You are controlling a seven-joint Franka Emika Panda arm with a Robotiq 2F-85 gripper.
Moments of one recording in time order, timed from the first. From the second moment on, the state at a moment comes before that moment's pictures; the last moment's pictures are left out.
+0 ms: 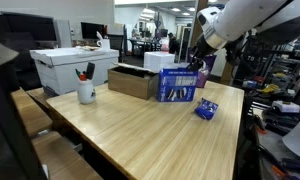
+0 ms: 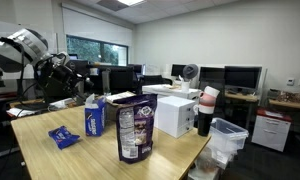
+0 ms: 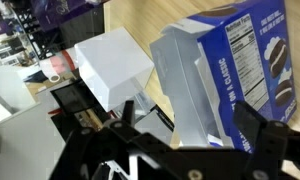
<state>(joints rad) 0.23 -0.32 0.09 -2.69 -1.33 2.31 0.96</state>
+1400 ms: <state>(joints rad) 0.39 -0.46 -0.48 -2.78 -0.84 2.61 -0.08</state>
